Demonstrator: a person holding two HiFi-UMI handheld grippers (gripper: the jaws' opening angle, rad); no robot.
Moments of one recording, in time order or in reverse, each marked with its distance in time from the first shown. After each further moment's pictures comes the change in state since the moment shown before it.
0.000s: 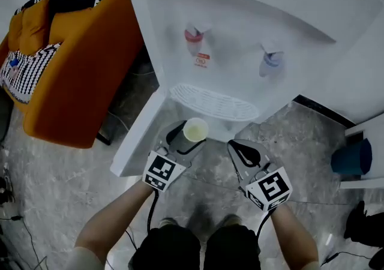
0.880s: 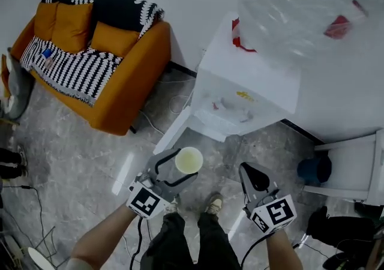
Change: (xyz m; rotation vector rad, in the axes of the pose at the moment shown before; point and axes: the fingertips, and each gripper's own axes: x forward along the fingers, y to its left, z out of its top) left arm -0.258 -0.026 0.337 -0.060 -0.086 -0.027; right arm -0.136 0.081 0.339 0.123 0.104 -0.042
